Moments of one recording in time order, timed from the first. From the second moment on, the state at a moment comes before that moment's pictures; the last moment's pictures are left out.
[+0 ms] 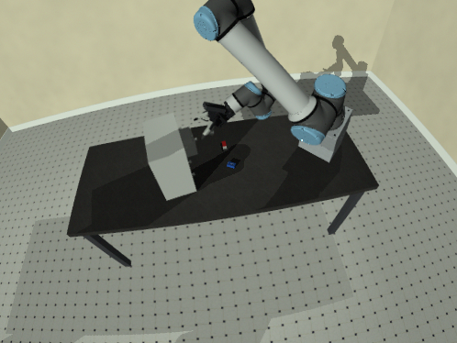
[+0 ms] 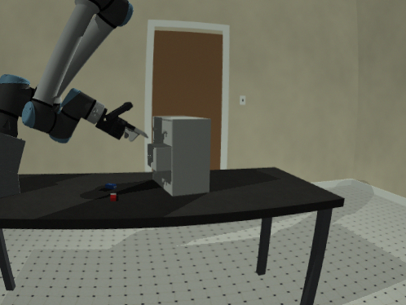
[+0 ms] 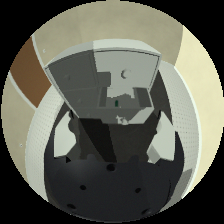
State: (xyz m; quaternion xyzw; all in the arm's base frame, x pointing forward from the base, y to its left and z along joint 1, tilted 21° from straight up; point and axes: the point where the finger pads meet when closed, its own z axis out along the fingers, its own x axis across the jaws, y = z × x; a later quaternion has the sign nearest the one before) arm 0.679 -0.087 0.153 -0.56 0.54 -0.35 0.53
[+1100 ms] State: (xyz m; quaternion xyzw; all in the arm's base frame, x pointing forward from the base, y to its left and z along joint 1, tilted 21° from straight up) arm 0.591 -0.099 0.130 -0.56 0.54 -0.35 0.53
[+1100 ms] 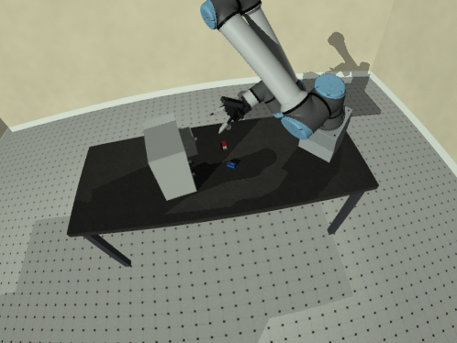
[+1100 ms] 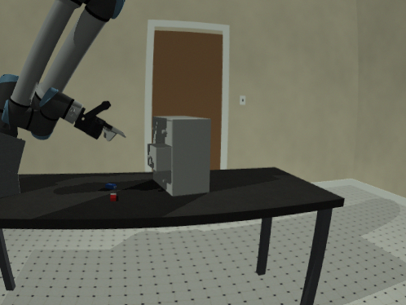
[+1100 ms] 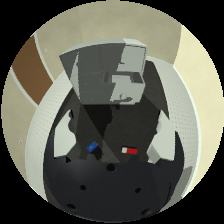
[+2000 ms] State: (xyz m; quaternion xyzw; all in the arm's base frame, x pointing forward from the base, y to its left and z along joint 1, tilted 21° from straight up) arm 0.579 -0.101 0.126 -0.56 0.54 -0.35 0.53
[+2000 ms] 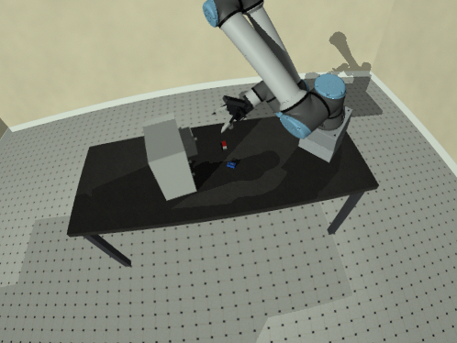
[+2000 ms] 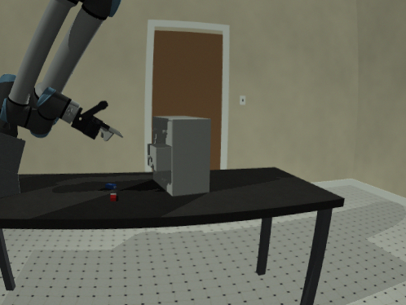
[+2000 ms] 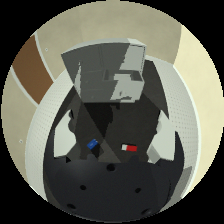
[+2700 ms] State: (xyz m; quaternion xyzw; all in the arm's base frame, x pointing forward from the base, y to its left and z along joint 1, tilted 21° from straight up) arm 0.579 -0.101 0.127 -0.56 0.54 -0.34 0.53
